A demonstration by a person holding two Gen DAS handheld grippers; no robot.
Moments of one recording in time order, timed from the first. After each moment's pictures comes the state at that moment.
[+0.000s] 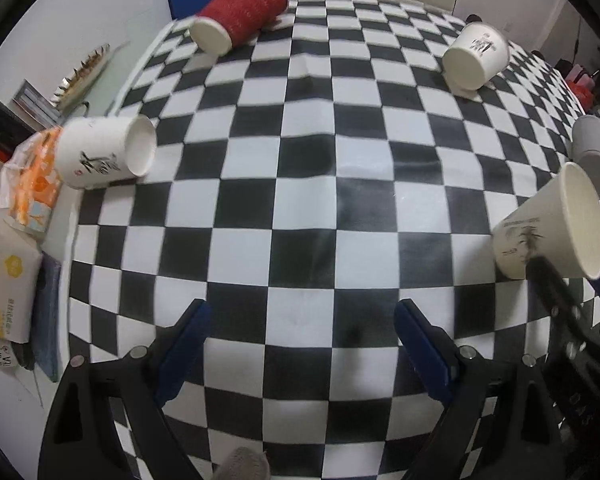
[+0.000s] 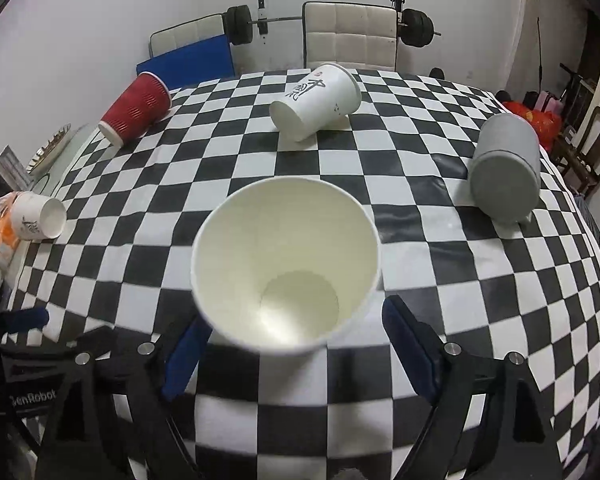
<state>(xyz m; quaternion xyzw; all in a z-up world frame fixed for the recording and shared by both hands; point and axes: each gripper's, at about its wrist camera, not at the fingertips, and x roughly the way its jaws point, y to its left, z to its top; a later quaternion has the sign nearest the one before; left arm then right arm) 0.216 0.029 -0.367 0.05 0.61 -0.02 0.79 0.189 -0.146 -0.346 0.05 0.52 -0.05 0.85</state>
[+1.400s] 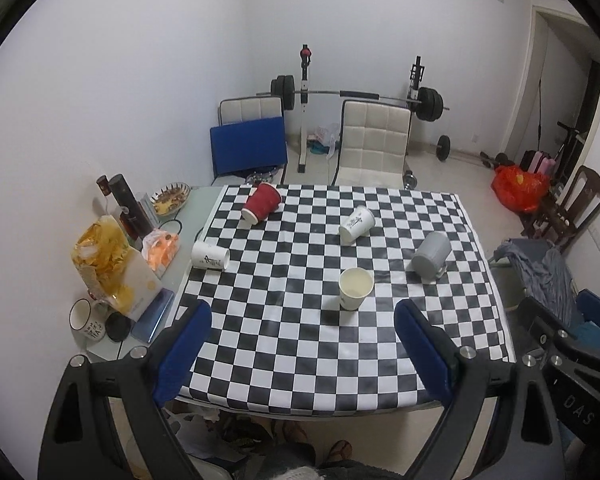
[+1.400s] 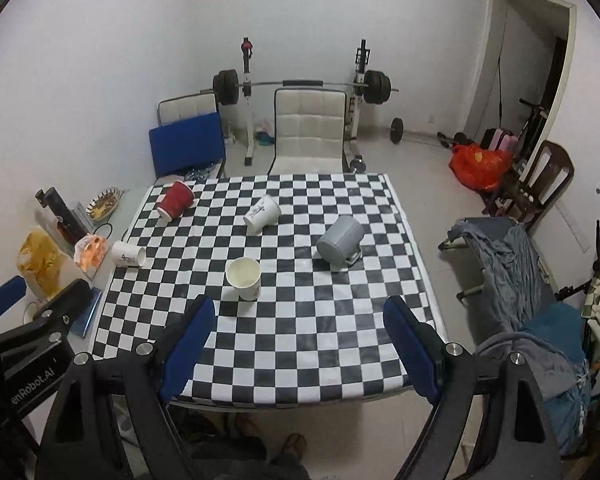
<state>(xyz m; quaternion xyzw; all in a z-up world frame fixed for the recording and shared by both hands) 0.033 -0.020 -0.040 0.02 0.41 -0.02 0.91 -0.012 -0.196 0.049 0.03 0.45 -0.09 0.89</state>
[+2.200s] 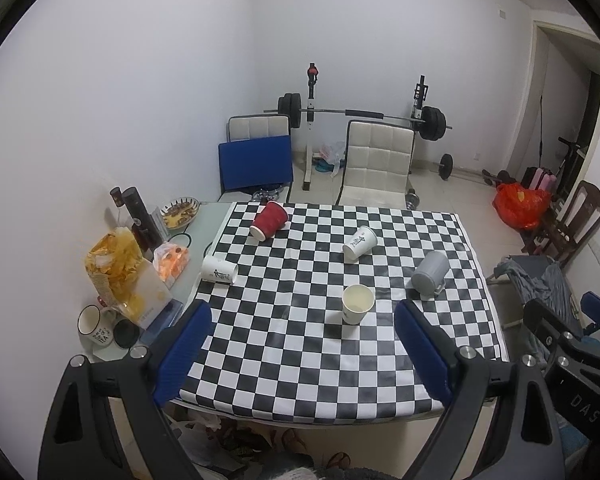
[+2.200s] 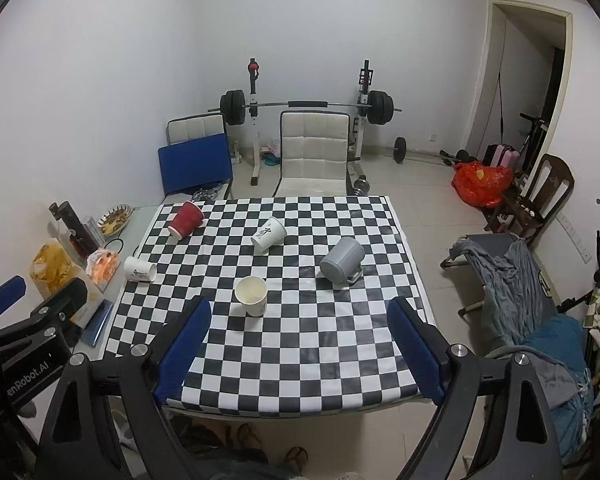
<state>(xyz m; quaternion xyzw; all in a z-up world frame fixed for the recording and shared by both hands) 0.017 -0.014 -0.017 0.00 0.38 0.00 0.92 -0.025 -0.194 0.079 0.02 0.43 -0.08 0.90</state>
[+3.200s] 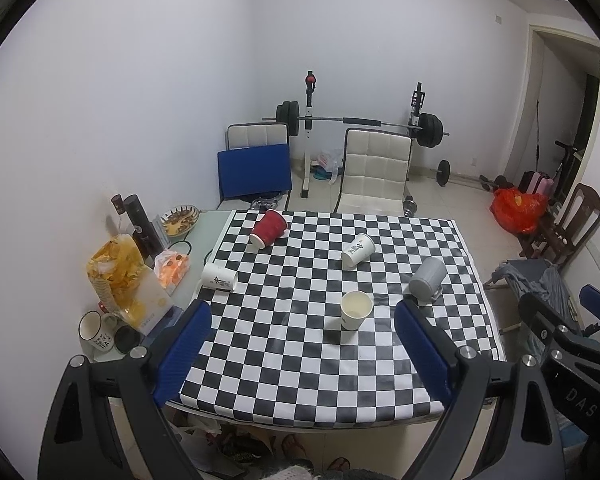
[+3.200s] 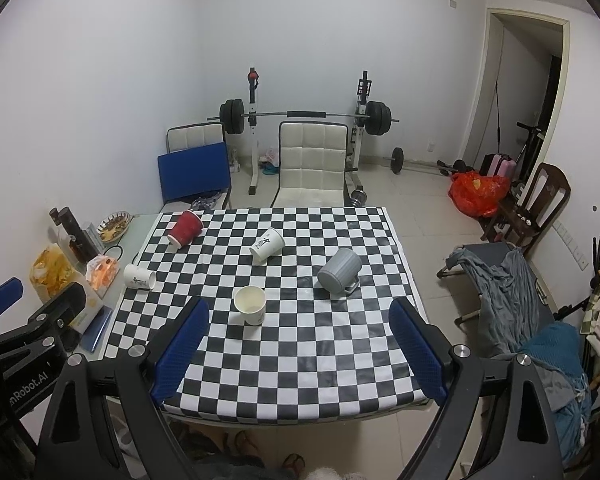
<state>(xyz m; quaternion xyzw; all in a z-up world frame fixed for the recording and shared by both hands) 0.017 -0.012 -0.006 0.01 0.38 -0.01 0.93 -0.025 -0.184 0.085 0.02 0.41 -0.08 0.91</state>
